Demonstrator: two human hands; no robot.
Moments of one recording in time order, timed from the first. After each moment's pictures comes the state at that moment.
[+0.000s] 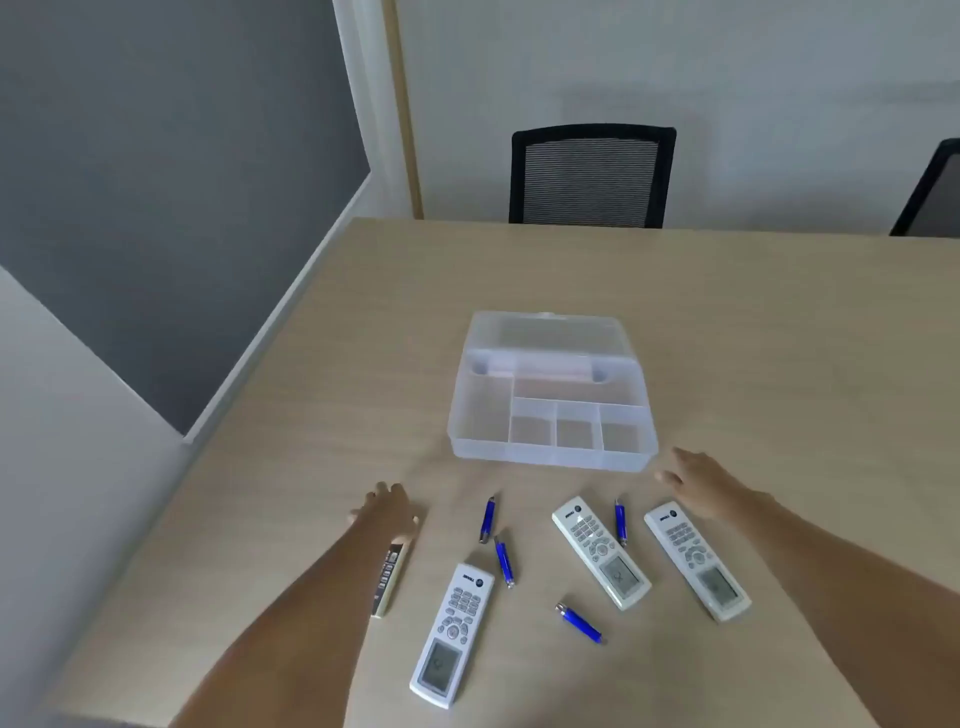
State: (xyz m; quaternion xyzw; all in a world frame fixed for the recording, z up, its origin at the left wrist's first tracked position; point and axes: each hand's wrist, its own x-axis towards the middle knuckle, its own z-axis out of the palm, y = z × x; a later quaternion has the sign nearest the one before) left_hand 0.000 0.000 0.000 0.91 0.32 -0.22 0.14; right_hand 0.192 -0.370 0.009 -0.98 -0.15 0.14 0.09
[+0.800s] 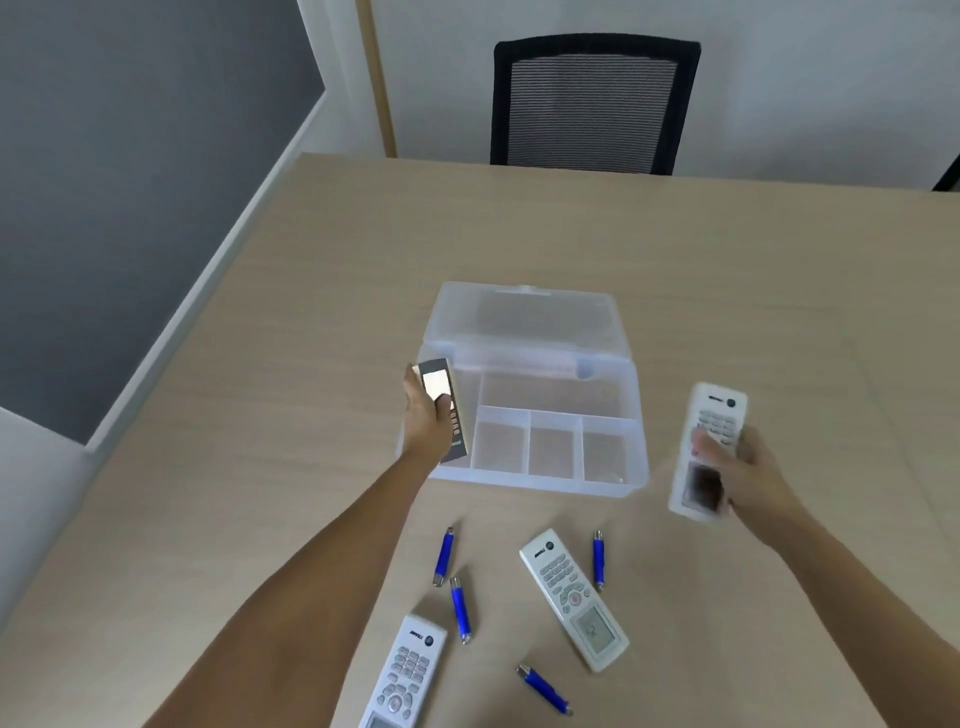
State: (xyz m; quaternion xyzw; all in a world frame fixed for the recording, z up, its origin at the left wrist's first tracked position) left_hand 0.129 -0.015 -0.025 0.80 0.30 0.08 0.52; right_hand 0.171 -0.361 0.014 -0.78 0.07 0.14 0.61
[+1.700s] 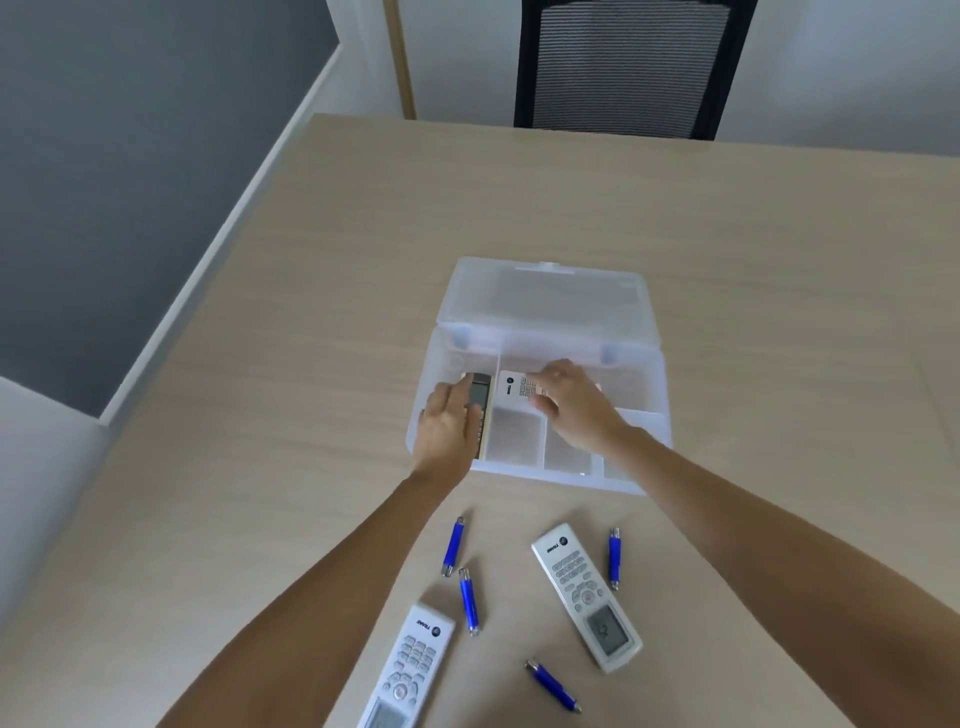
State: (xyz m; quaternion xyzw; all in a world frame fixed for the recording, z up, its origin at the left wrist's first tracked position) left_hand 0.197 -0.018 -0.105 0.93 0.18 0.08 0.31; right_hand 0.312 -0.181 -0.083 -0.91 -0.31 0.21 0.20
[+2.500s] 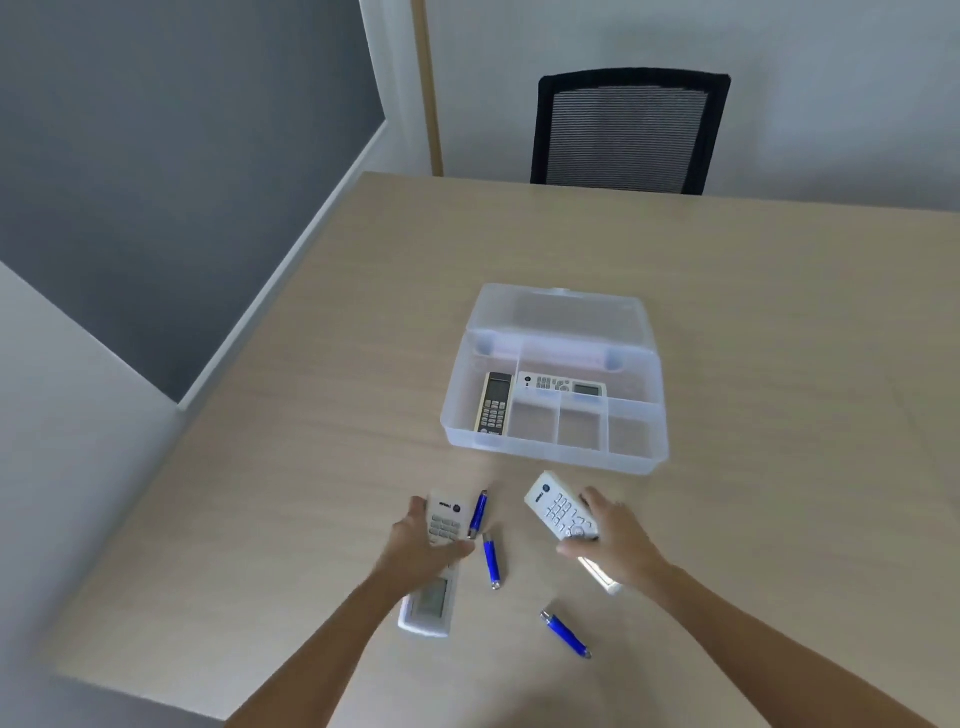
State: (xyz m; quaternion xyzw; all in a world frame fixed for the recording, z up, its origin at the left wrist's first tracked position) left_hand -0.044 -0.056 -0.061 0.80 0.36 -0.16 0.45; right_hand 0.082 -0.288 -0.065 -0.88 -0.17 0.33 0.28
